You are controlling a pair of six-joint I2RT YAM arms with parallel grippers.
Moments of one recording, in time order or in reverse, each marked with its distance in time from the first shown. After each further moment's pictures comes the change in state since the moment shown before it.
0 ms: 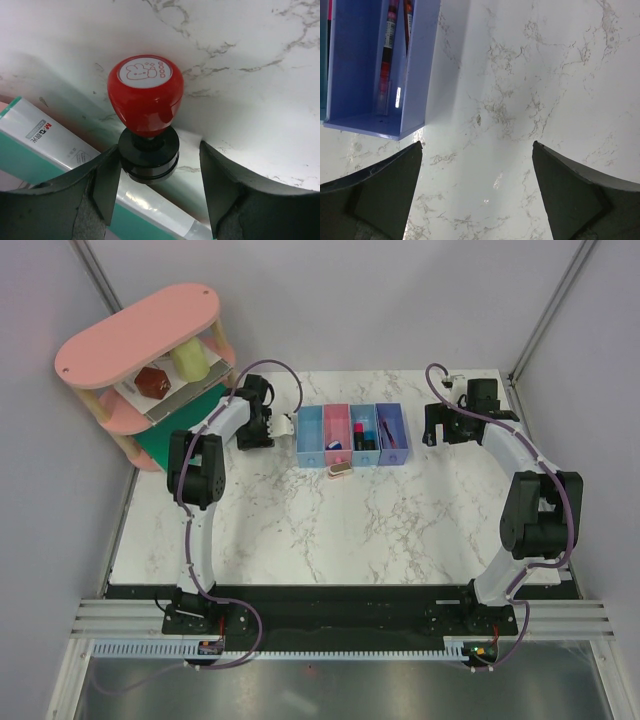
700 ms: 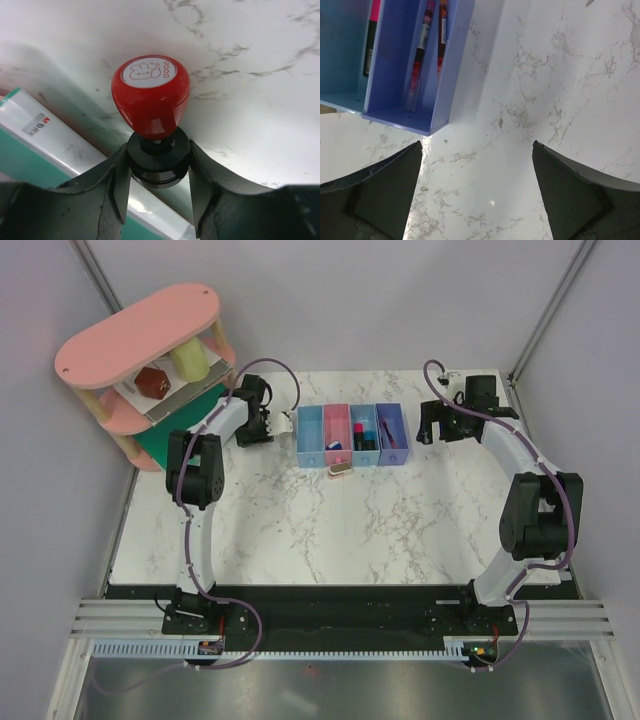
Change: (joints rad) left arm 0.009 0.011 -0.002 0.027 0.007 -0.032; right arm 0.015 -0.004 0.027 -0.031 -0.061 0.003
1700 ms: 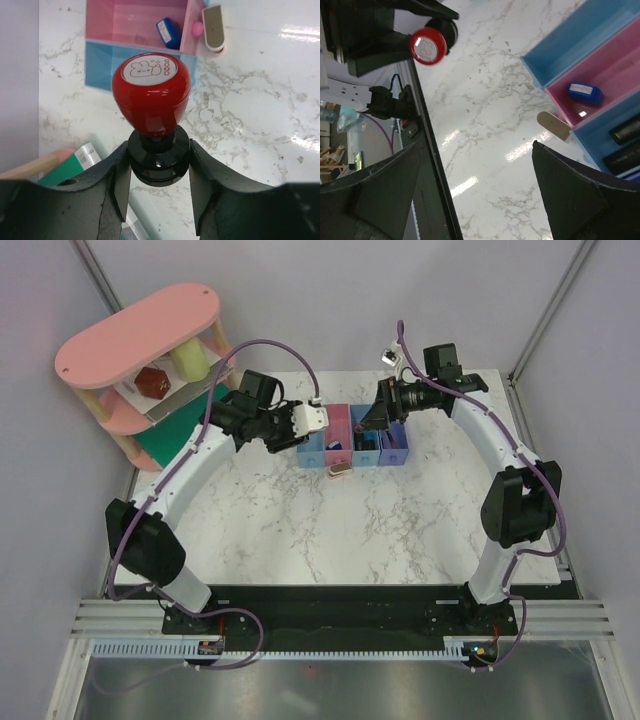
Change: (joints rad) left arm -0.228 -0.713 -0.356 0.040 0.423 -0.276; right arm 0.201 0.106 0.363 -0.237 -0.748 0.055
